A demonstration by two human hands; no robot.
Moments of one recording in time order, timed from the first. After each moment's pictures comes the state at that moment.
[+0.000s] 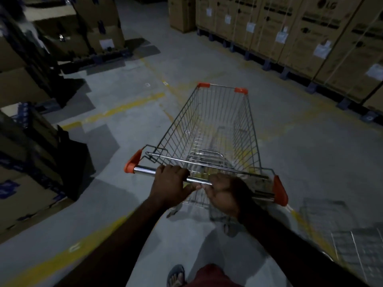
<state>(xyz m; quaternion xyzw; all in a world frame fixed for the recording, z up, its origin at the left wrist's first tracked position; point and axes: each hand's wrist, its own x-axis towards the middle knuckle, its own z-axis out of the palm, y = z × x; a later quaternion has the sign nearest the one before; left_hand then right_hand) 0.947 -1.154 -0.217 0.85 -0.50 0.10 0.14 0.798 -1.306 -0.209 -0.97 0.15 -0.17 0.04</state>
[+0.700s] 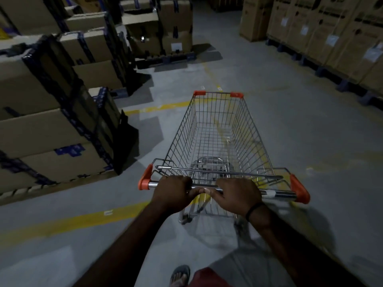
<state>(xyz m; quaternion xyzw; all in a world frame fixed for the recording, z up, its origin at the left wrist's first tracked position) 0.919 -1.111 -0.191 0.93 -0.35 0.04 0.07 0.837 -1.323 -0.191 -0.99 -0.03 -0.09 0.04</state>
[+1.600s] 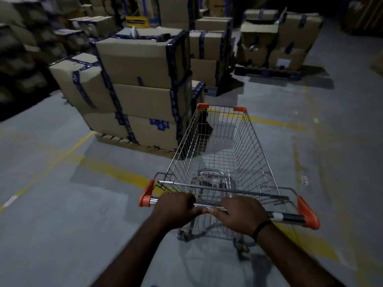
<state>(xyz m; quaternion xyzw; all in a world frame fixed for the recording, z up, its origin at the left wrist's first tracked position) 0.863 -0.935 -0.181 0.99 -0.08 -0.04 0.05 0.895 -1.160 -0.170 -0.95 -0.30 0.03 0.05</state>
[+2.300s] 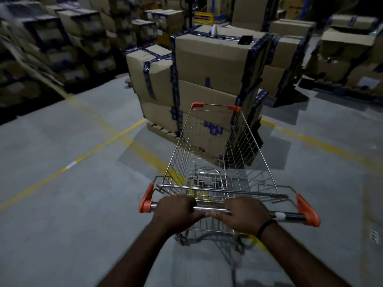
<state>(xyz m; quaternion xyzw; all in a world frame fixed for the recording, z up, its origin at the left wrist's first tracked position) 0.847 -0.750 -0.172 0.99 0.11 -0.03 0.07 0.961 -0.943 -0.168 -0.89 -0.45 0.06 0.04</state>
